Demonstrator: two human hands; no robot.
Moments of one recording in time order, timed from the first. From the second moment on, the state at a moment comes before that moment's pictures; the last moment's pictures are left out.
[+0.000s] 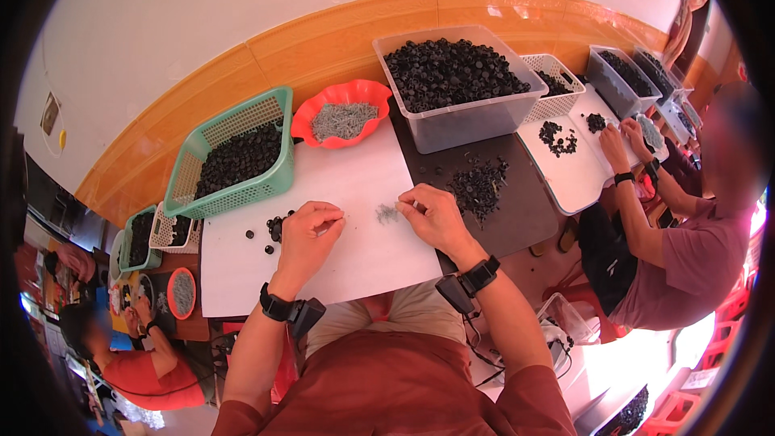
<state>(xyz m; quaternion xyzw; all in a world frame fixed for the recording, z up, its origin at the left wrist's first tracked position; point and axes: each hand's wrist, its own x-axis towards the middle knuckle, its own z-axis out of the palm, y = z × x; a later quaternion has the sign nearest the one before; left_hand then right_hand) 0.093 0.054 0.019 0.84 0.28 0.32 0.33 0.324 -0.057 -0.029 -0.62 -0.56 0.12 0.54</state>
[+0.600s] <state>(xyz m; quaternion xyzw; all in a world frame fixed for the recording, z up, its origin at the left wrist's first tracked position) 0.073 0.005 0.019 0.76 0.30 0.31 0.48 0.266 -0.099 0.006 -0.52 -0.63 0.16 0.55</state>
